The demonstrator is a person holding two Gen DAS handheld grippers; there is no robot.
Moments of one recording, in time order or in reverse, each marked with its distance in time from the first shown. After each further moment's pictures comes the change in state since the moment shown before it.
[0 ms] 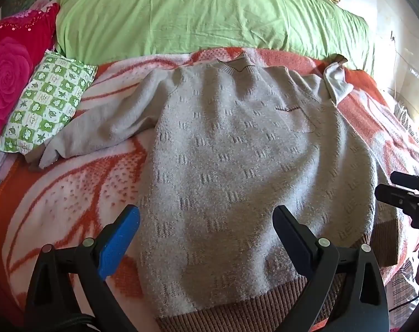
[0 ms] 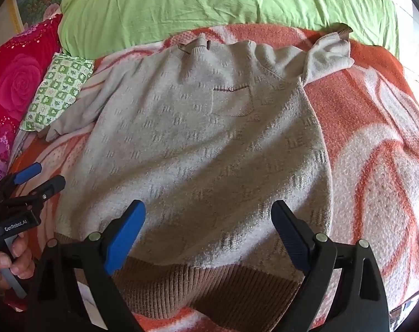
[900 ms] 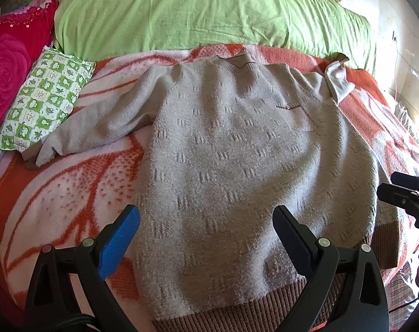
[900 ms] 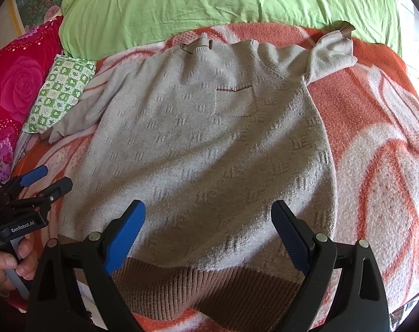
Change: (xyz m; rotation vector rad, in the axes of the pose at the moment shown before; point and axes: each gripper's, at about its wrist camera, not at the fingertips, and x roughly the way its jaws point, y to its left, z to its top) left arm 0.008 0.003 0.002 -0.006 0.016 -0.009; right arm 0.002 -0.001 0.002 -0.001 -0.050 0.018
